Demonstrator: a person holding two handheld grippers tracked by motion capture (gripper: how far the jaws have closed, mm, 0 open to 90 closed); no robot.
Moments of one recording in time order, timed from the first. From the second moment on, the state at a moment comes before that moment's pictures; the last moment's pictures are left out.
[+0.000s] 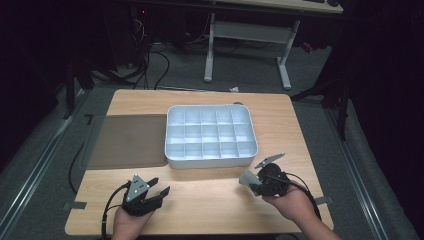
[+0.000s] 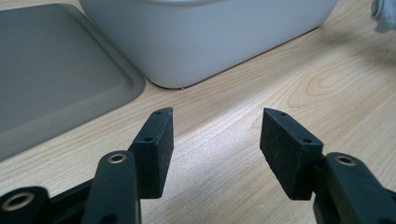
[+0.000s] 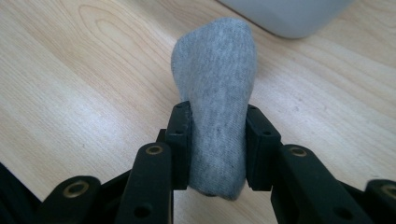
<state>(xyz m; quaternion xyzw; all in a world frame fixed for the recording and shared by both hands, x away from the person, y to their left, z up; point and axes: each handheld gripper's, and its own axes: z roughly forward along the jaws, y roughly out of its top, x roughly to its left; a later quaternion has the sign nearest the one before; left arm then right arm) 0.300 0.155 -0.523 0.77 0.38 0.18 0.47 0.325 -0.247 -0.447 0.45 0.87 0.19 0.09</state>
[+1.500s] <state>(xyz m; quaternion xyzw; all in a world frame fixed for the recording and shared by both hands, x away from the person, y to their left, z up) 0.301 0.155 -0.524 0.77 0.38 0.18 0.47 0.435 -0.232 -0.405 0.52 0.84 0.14 0.10</state>
